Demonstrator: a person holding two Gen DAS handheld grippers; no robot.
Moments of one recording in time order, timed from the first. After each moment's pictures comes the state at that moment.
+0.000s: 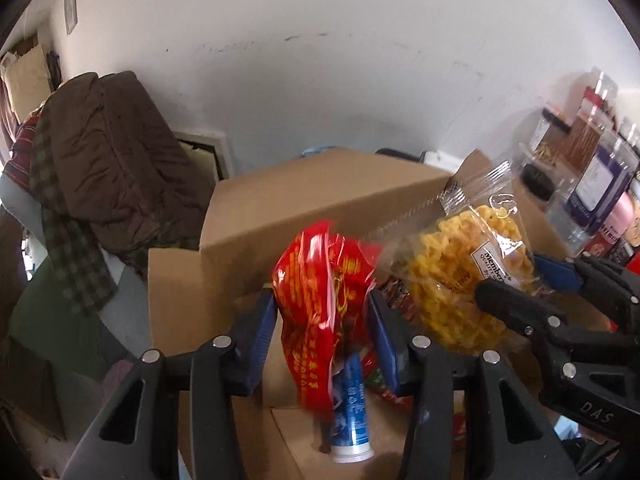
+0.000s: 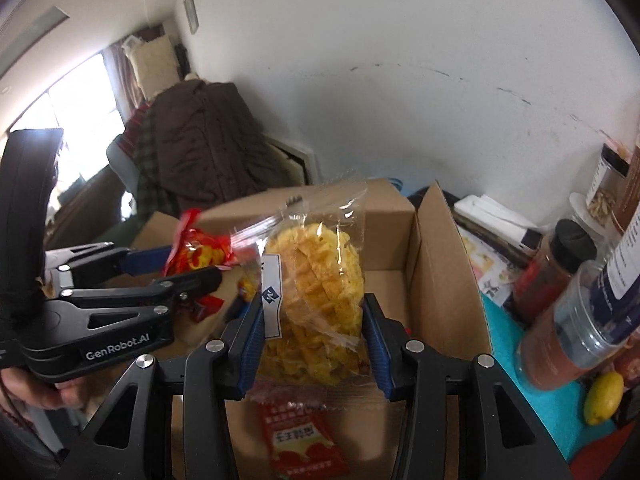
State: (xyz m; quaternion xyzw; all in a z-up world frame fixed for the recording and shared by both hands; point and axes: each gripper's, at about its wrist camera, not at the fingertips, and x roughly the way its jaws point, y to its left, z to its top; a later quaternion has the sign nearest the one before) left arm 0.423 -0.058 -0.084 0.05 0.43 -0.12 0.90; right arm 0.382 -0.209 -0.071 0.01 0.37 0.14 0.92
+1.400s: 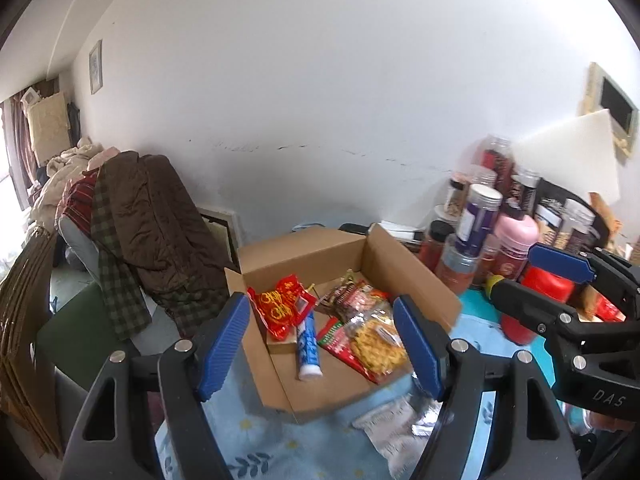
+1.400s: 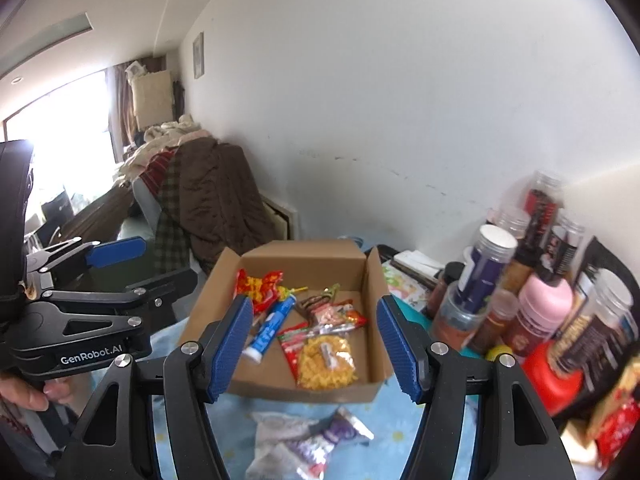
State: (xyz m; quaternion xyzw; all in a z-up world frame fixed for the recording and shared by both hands) left arm 0.228 -0.041 0.054 0.04 0.28 -0.14 0.95; right arm 0.193 -0.205 0.061 -0.03 0.26 0.09 0.96
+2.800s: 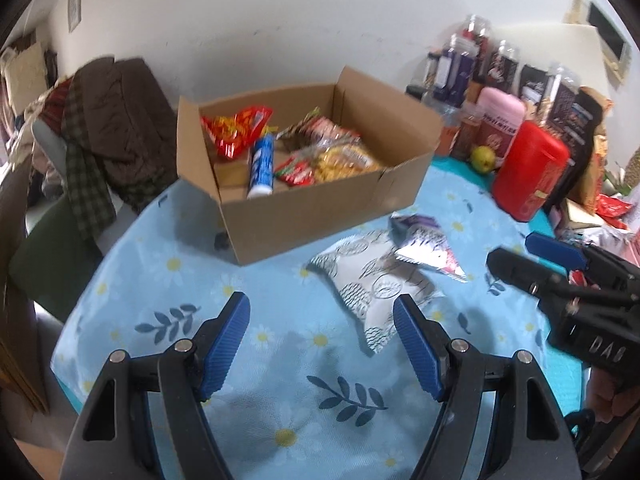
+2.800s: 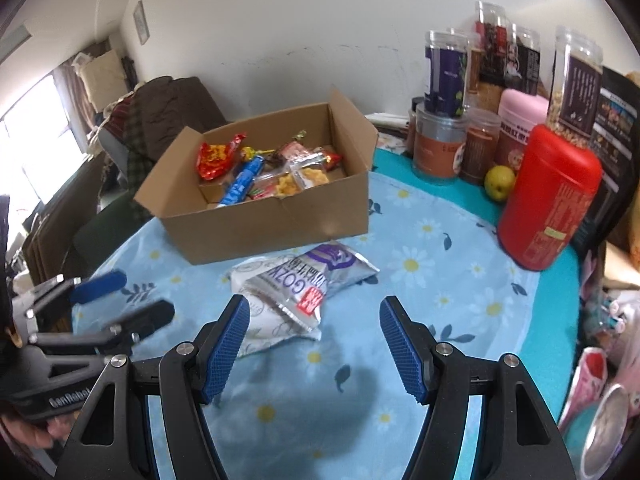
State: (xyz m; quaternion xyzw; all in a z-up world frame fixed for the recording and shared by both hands) left arm 0.168 -0.053 -0.099 0.03 0.42 -0.16 0.89; right arm 0.136 -0.237 -0.092 0.06 0.38 0.03 0.92
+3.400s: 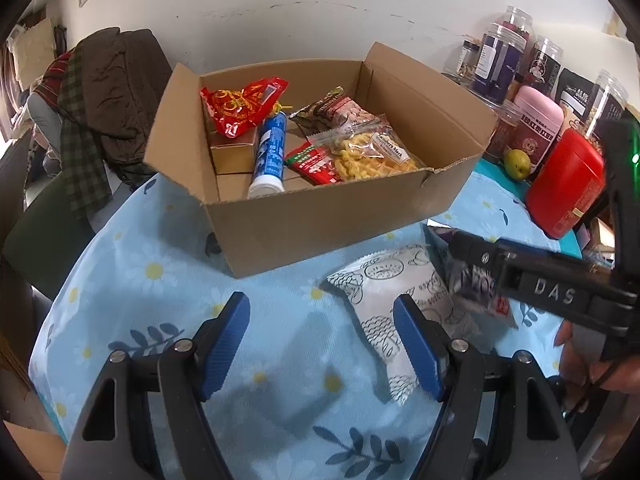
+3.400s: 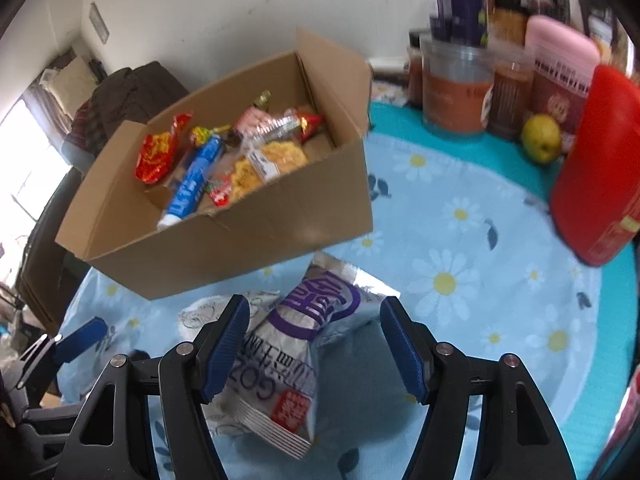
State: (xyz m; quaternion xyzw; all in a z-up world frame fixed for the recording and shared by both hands) left arm 0.216 -0.062 -0.126 0.02 0.44 -0.14 0.88; right arm 0.228 -0.251 -0.147 0.13 0.46 0.03 0.88
